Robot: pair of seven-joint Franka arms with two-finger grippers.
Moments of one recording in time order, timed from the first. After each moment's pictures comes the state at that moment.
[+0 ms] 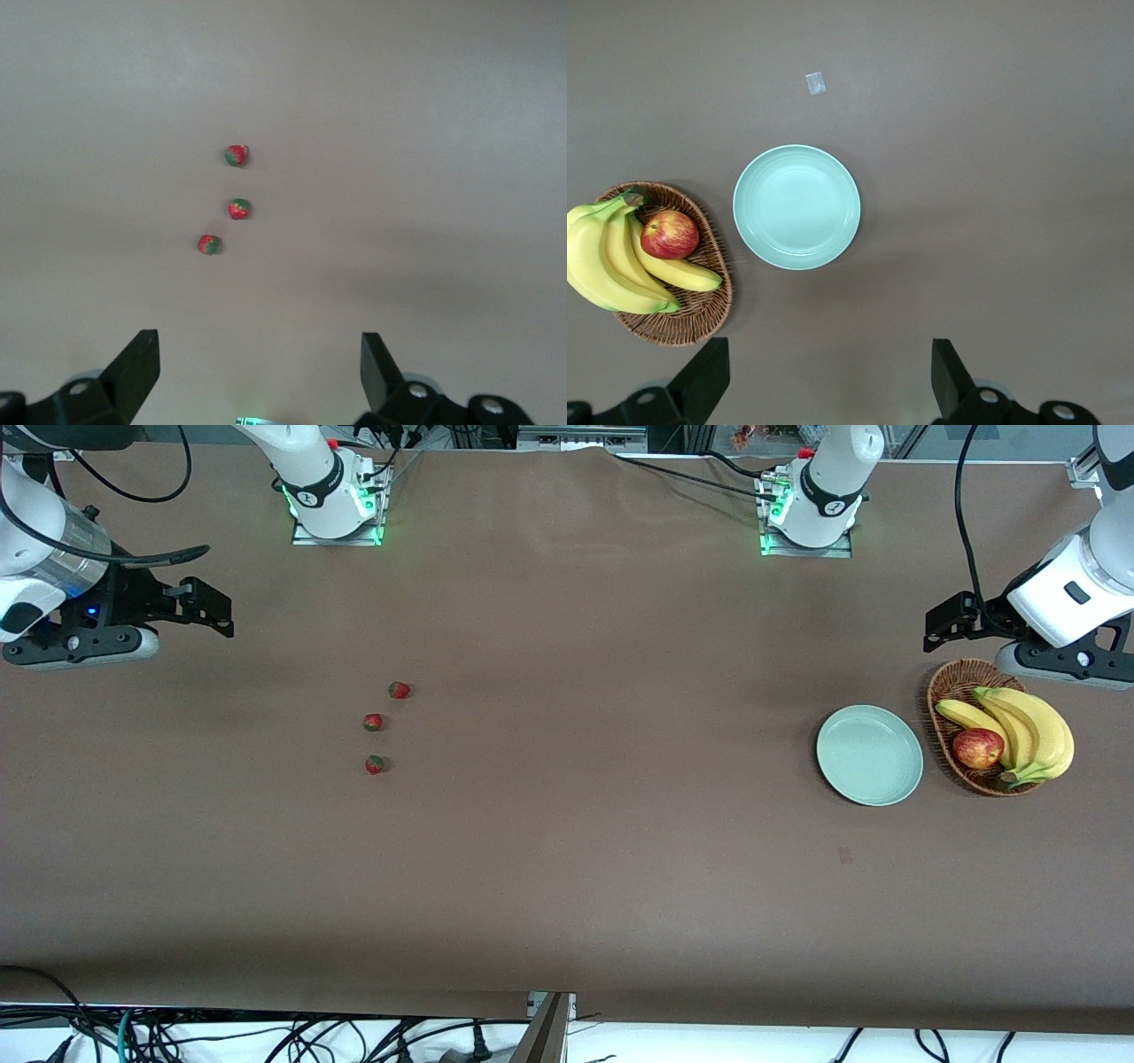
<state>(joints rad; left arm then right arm) -0.04 0.02 -0.02 -1.63 -0.01 1.55 0.08 0.19 0.02 -0.06 -1.62 0.02 1.55 -0.01</state>
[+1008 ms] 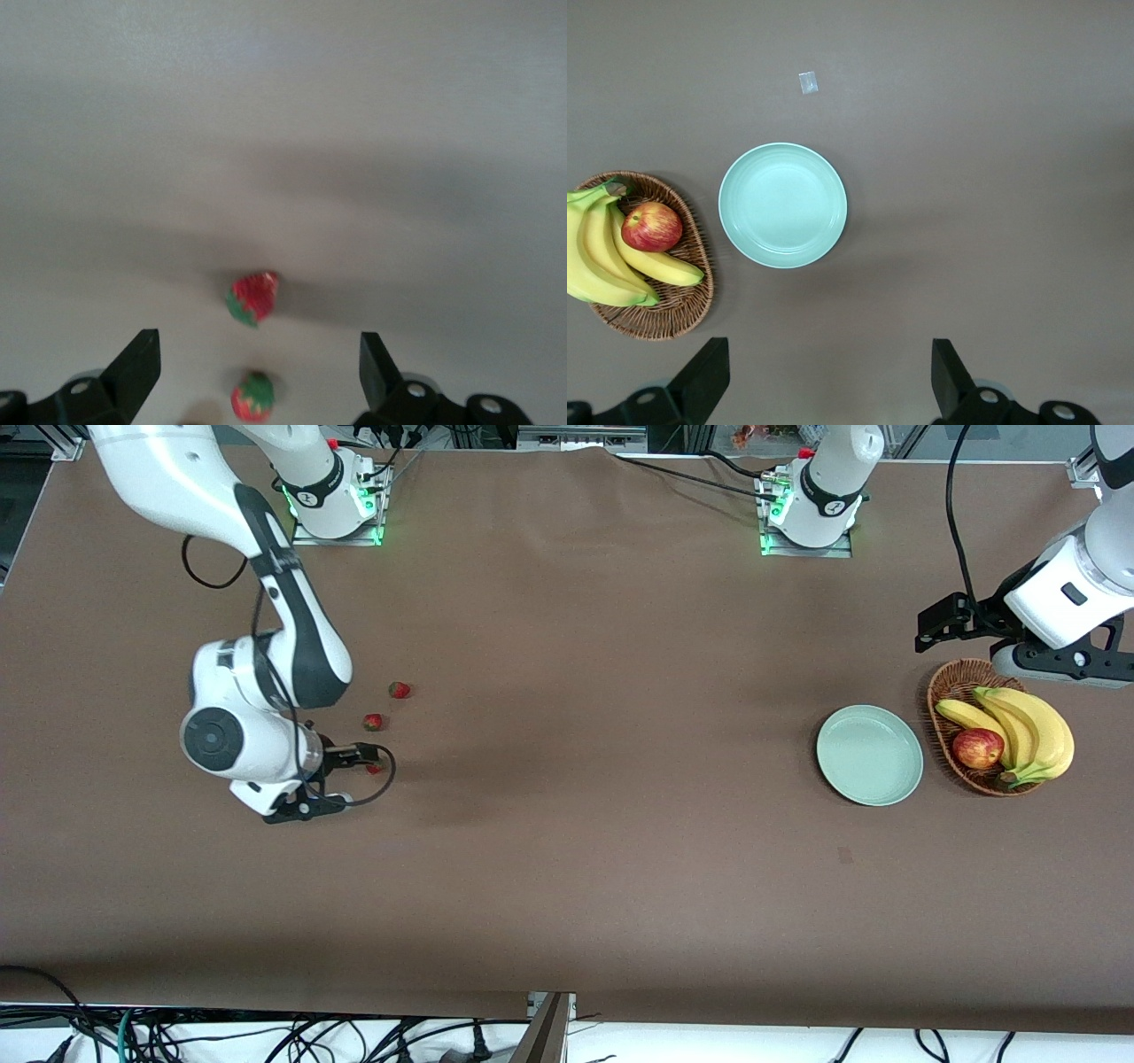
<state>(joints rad) -0.04 0.02 -0.02 -1.63 -0.04 1.55 0.02 0.27 0.59 -0.04 -1.69 0.08 2.09 0.00</state>
